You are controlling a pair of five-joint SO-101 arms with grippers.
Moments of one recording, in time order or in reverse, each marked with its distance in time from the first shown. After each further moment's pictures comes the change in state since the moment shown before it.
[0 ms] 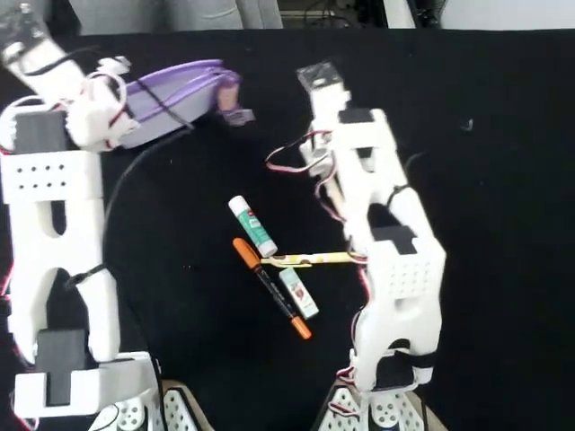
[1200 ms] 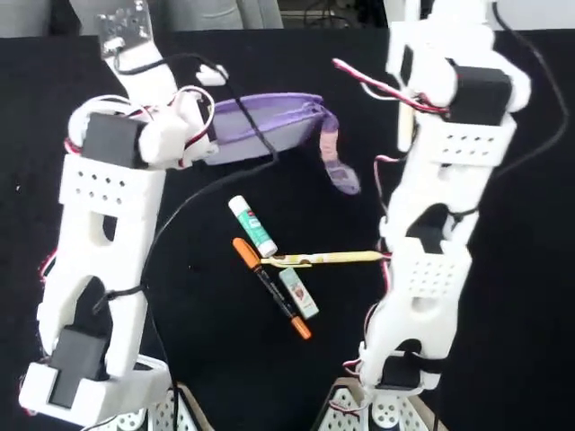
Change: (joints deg) left arm 18.6 0.0 -5.7 9.9 2.3; right arm 9.9 0.4 -78.0 37.5 -9.3
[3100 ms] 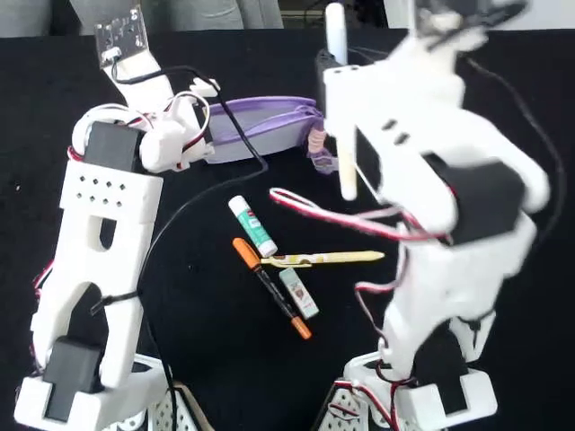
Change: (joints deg) left arm -1.8 -3.5 10.2 -8.3 0.0; right arm -18.0 -46.9 48.0 -7.7 -5.7
